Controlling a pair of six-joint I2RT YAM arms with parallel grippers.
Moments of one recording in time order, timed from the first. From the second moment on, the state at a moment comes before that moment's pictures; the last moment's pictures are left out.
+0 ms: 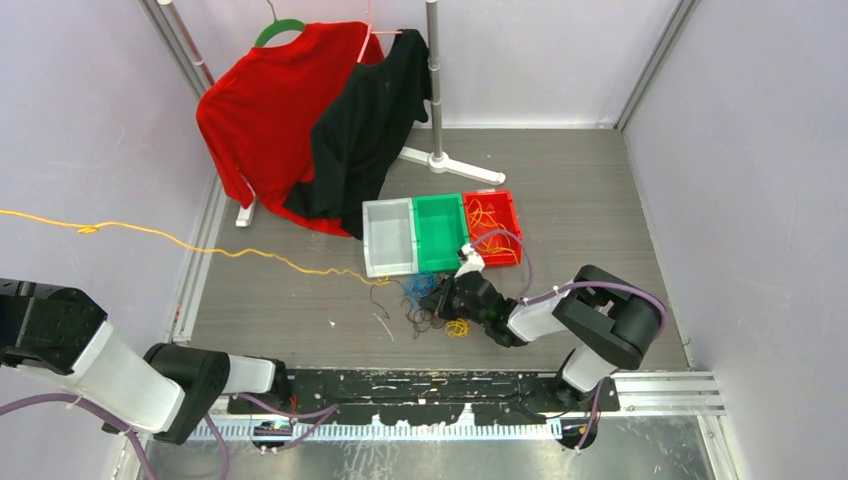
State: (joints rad) left arm -0.15 1.36 2.74 0.47 0.14 0.61; right arm 0.90 1.58 0.38 0.67 0.07 0.93
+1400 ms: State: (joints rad) left arm -0.44 1.05 1.93 -0.13 0.34 0.68; right arm 1.17 1.23 0.88 0.08 0.08 0.38
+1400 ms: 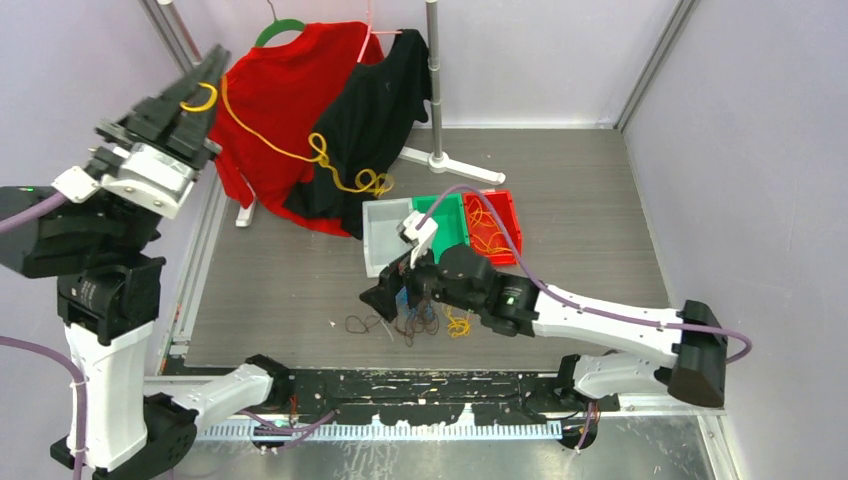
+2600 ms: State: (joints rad) left arm -0.44 0.92 1.69 -0.26 0.50 0.39; right arm 1.15 1.54 1.26 0.28 -0.37 0.37
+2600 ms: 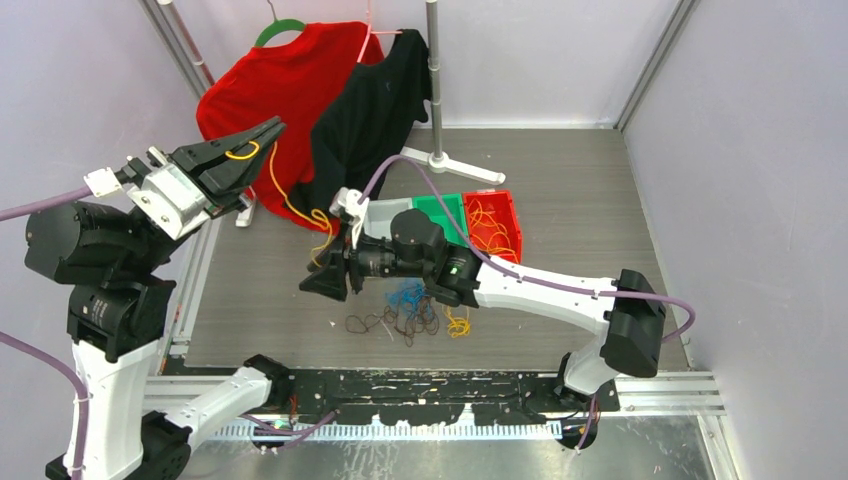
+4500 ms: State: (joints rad) left arm -0.44 0.79 1.46 -1.12 0.66 0.61; right arm 0.37 1.21 1.19 -0.24 0.20 0.37
